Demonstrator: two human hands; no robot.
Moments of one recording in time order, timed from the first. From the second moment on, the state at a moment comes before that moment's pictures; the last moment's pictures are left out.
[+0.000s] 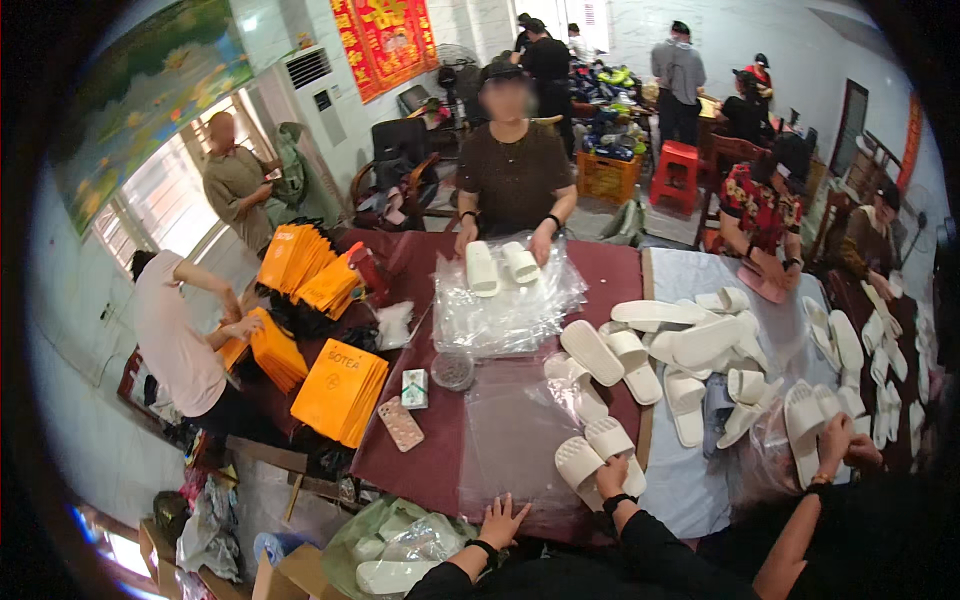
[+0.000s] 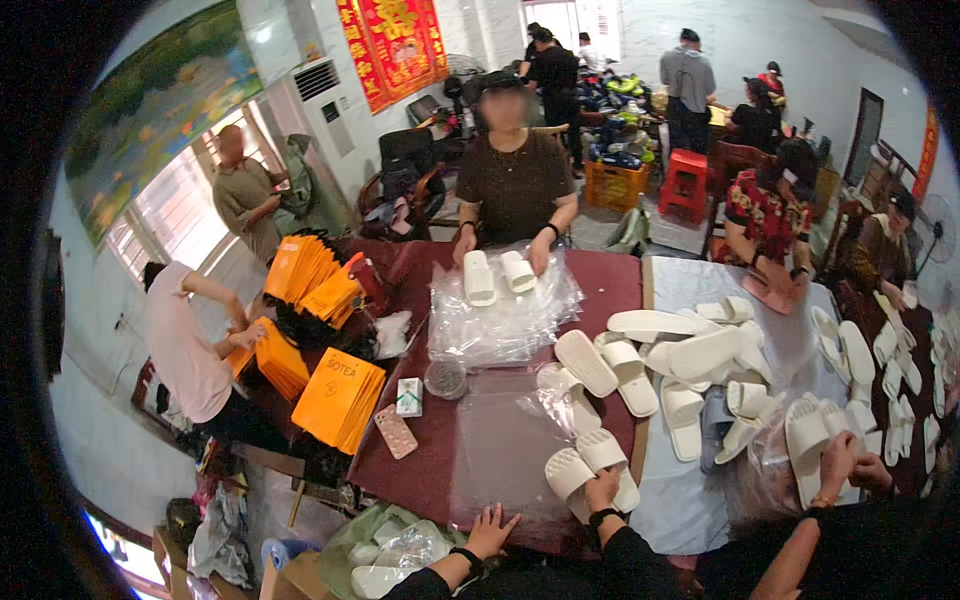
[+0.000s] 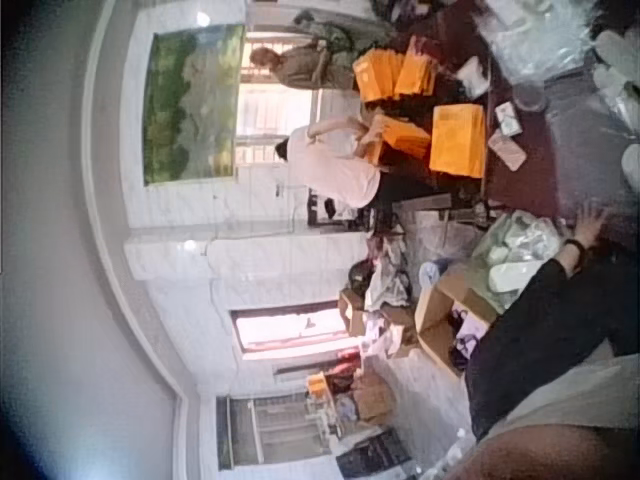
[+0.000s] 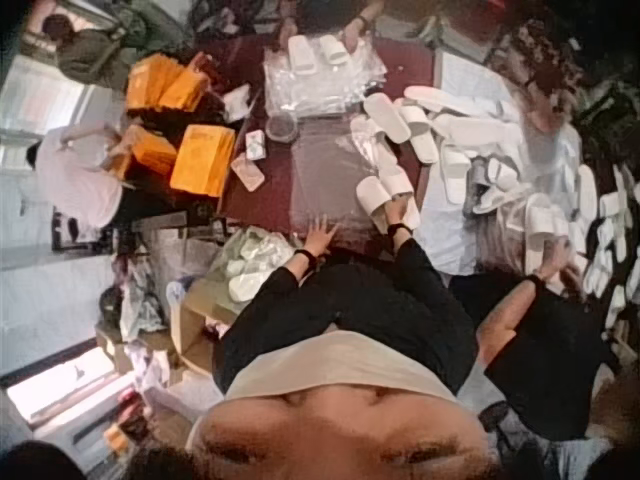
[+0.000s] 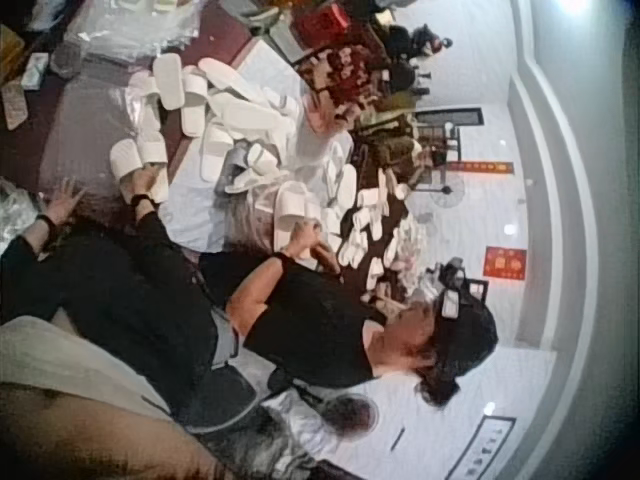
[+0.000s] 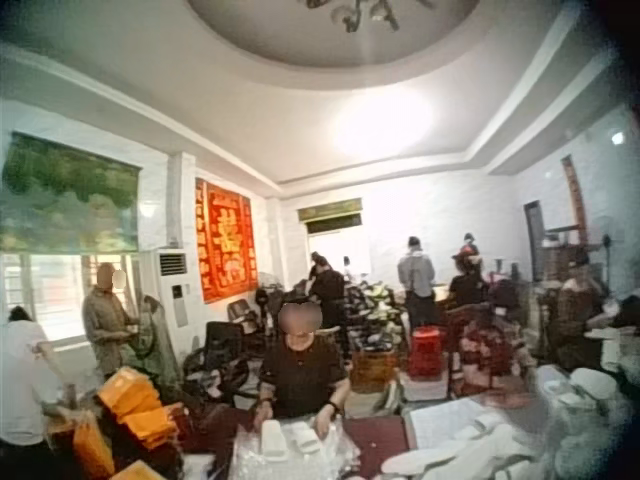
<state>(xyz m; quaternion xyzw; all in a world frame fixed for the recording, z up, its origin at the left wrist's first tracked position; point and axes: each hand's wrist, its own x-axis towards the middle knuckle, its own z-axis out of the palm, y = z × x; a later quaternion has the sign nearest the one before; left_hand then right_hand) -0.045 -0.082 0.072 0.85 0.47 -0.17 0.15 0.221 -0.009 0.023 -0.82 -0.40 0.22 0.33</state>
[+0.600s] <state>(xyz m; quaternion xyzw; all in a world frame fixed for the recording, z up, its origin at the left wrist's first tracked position) -0.047 -0.041 0.052 0.83 0.48 0.24 0.13 0.239 -0.132 0.101 -0.62 -0.39 0.59 0.34</state>
